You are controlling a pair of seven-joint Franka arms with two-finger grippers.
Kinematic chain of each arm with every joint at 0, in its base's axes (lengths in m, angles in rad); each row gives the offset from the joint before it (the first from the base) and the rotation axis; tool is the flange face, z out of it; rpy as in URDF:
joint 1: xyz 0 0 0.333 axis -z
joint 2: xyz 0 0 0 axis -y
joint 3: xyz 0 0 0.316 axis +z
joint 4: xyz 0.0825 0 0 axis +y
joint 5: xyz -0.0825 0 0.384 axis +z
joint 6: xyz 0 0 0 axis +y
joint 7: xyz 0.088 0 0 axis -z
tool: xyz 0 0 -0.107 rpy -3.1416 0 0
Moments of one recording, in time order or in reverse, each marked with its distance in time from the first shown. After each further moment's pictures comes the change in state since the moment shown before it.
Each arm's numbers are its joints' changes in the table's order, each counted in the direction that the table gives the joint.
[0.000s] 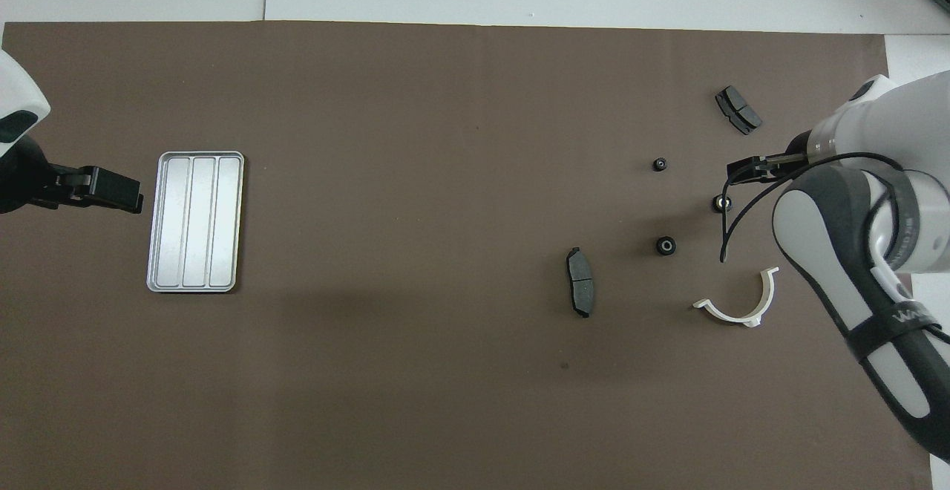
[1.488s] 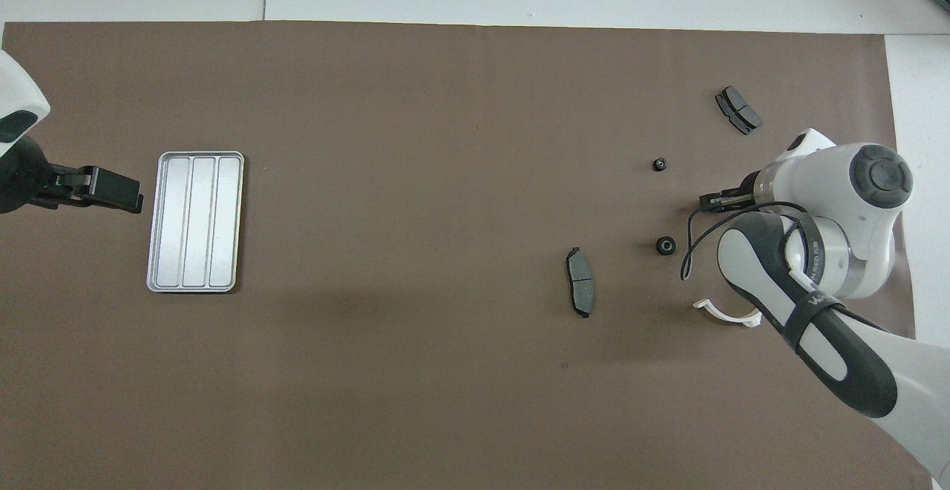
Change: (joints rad) left arm 0.000 0.000 0.000 0.000 0.000 0.000 0.000; right arm 0.016 -0.106 -0.001 0.172 0.016 -0.311 -0.081
